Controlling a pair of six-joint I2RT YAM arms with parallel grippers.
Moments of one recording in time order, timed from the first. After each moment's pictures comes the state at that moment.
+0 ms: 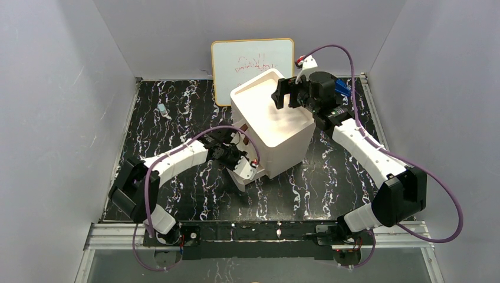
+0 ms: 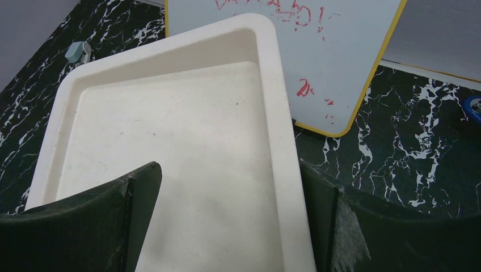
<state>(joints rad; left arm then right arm) -0.66 1.52 1.00 -0.60 0.42 1.50 0.49 1.45 1.29 -0.14 -0.07 0.16</state>
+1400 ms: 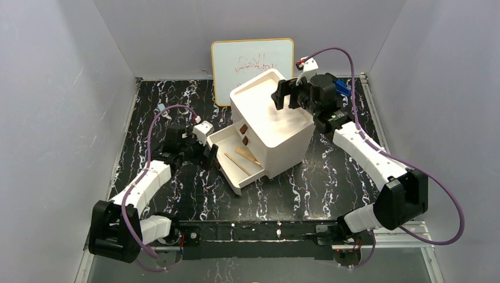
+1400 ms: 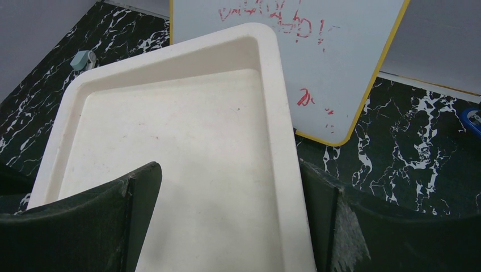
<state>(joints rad) -0.22 1.15 0.65 -0.26 0.39 0.27 0.49 1.42 1.23 -0.07 -0.07 0.15</state>
